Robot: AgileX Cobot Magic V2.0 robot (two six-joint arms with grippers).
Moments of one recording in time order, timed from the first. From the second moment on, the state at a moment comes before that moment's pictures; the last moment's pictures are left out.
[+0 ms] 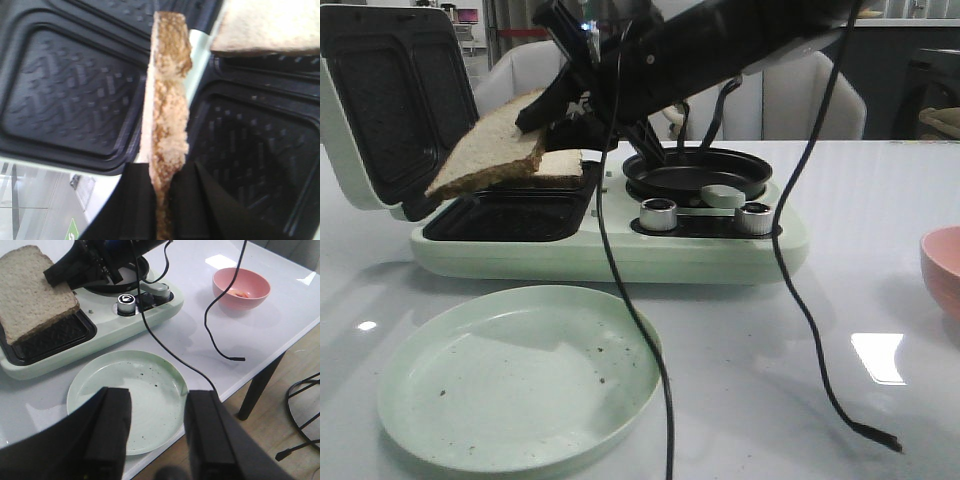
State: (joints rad) left arm -0.93 0.46 -0.55 0.21 0.59 -0.34; right arm 0.39 2.13 -1.60 1.44 0.65 -0.73
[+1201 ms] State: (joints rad) left arm -0.93 0.46 -0.55 0.21 0.59 -0.34; right arm 0.38 2.05 -1.61 1.24 0.70 -0.70
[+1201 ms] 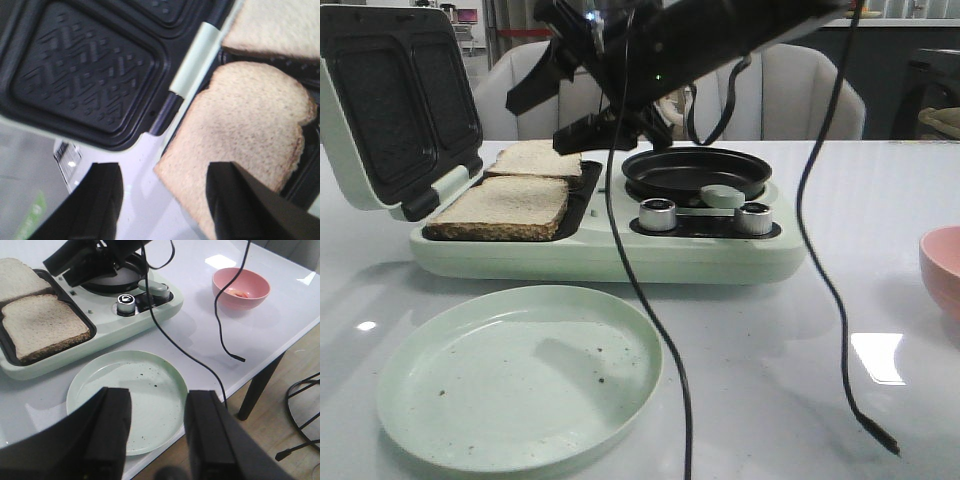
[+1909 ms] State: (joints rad) left arm -0.93 0.46 -0.55 0.21 0.59 -0.34; right arm 0.38 1.50 -1.46 -0.06 0.94 0.03
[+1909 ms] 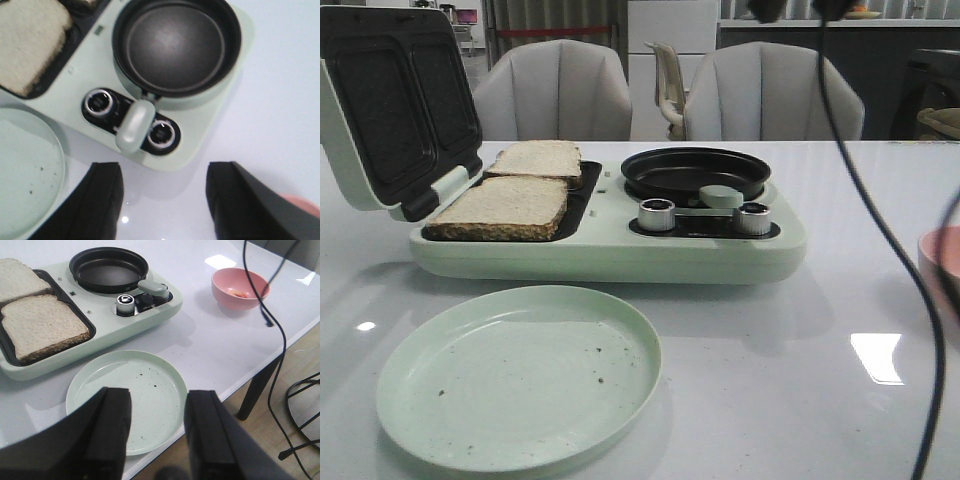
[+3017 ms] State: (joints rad) left arm -0.93 0.48 -0.56 0.23 0.65 -0.34; right arm 0.38 0.92 -0.77 -0.09 0.89 0.06
